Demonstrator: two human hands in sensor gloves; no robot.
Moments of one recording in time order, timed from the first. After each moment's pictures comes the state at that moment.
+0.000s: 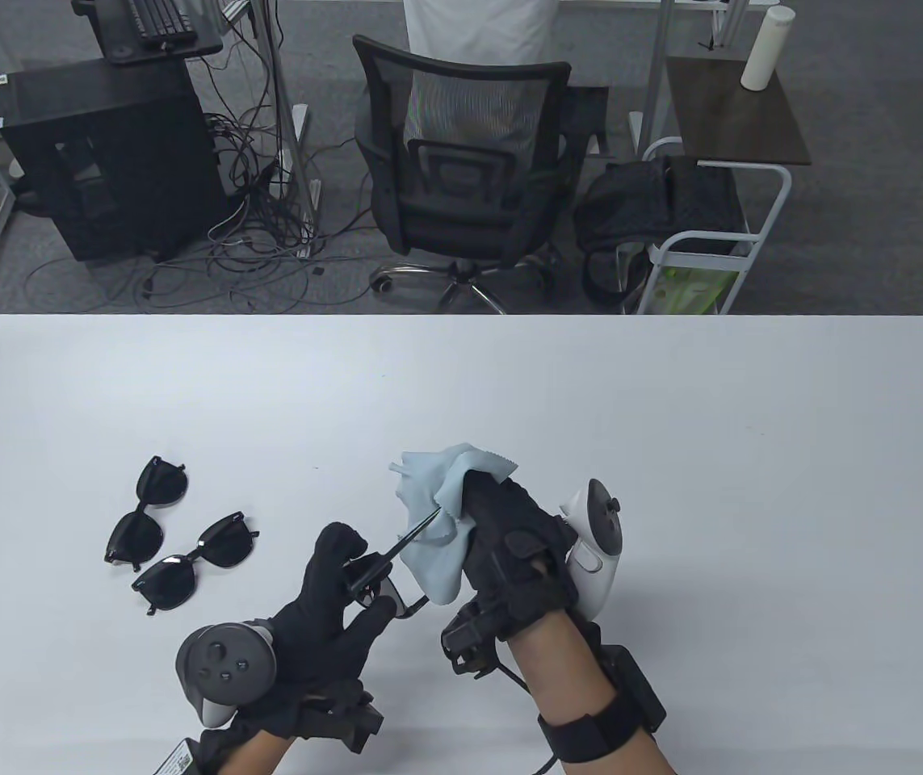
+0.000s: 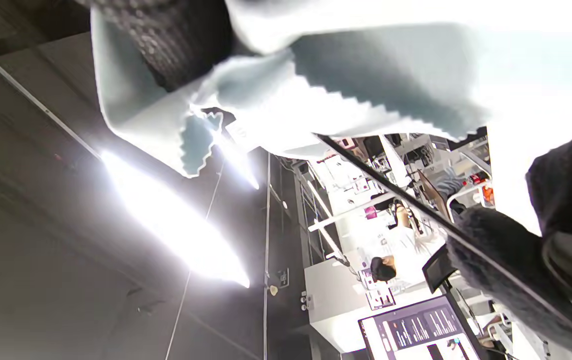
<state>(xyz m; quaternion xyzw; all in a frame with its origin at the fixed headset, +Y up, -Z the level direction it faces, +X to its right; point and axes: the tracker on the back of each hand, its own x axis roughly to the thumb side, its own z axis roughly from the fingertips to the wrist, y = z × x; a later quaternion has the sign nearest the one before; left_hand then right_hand) -0.194 -0.688 -0.219 0.16 -0.21 0.49 0.83 0.041 -0.643 -0.301 0.10 0.14 0.49 0.85</state>
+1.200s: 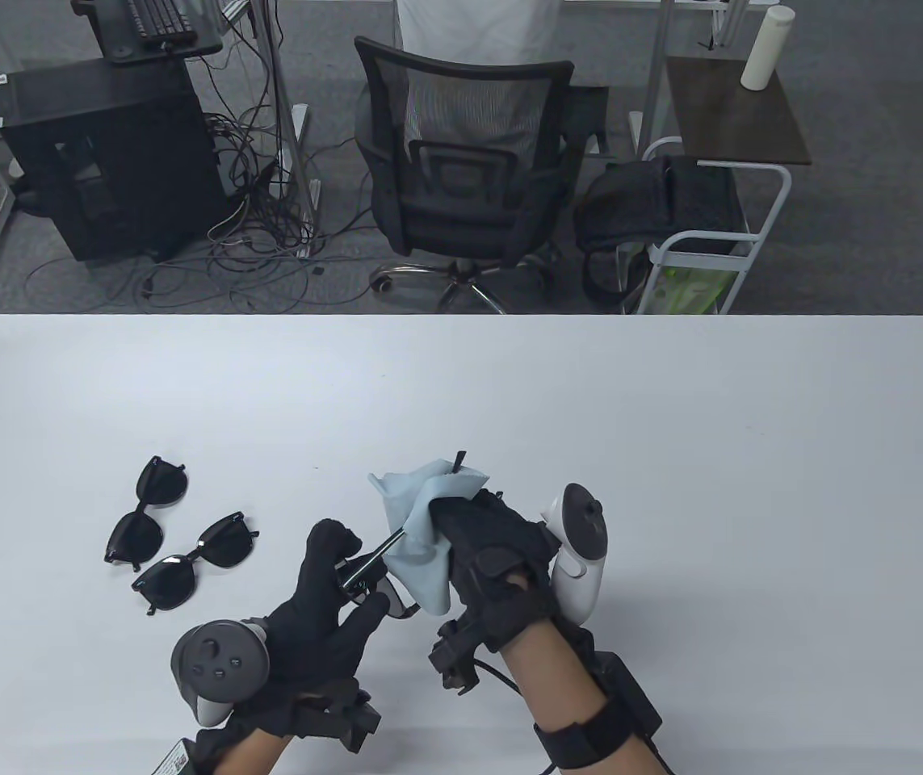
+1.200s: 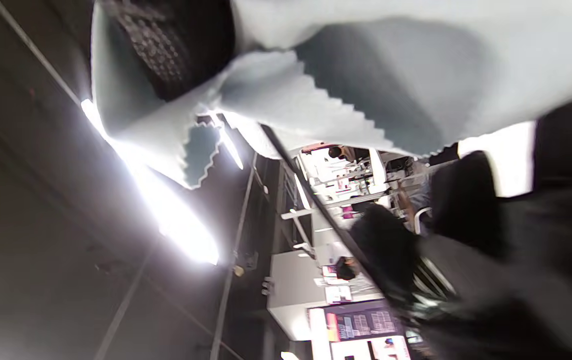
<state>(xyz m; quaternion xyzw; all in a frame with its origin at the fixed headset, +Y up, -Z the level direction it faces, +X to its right) -0.200 -0.686 -0.220 0.16 -0.20 0.50 0.83 0.017 -0.650 -0.290 0.13 0.13 0.60 0.78</state>
